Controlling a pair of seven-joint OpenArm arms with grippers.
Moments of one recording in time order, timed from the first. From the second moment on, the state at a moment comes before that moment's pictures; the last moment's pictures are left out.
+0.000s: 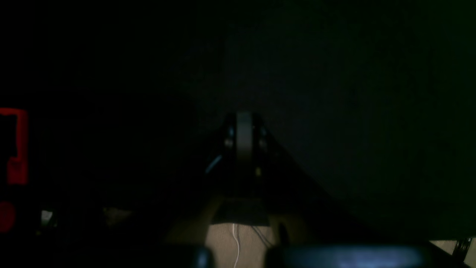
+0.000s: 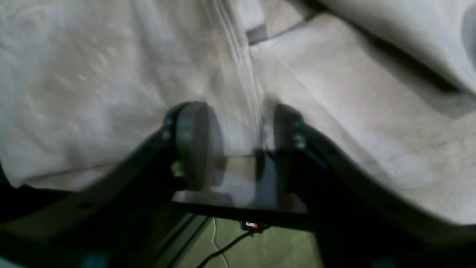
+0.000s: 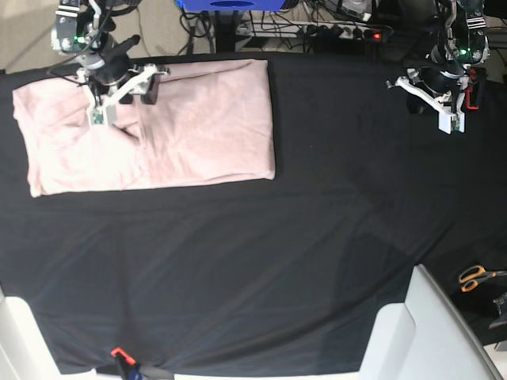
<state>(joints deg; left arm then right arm) 30.2 -20.6 -17.4 87.7 -27.1 -9.5 28.9 -27.0 -2.0 12.2 88.3 12.0 18.9 -31.0</state>
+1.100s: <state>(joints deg) 28.5 -20.6 -17.4 85.1 -27.0 -9.5 29.0 -32.9 -3.8 14.4 107.5 11.7 18.9 -42.1</state>
